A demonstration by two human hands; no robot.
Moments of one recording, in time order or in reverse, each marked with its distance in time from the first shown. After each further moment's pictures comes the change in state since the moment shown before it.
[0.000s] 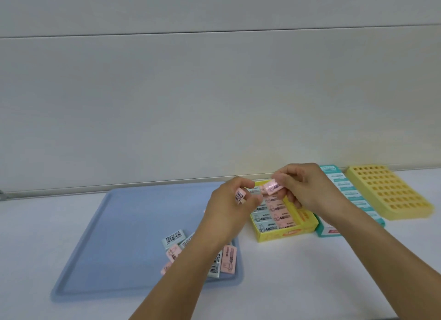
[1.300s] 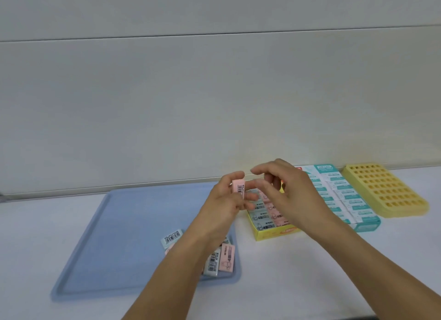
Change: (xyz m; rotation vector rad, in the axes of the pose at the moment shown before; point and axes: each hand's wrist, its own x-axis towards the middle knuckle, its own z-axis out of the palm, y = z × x) left_hand -0.006 0.003 -0.009 -0.524 -0.160 -0.134; right_hand -0.014 0.000 0.024 -0.197 0.138 -0.500
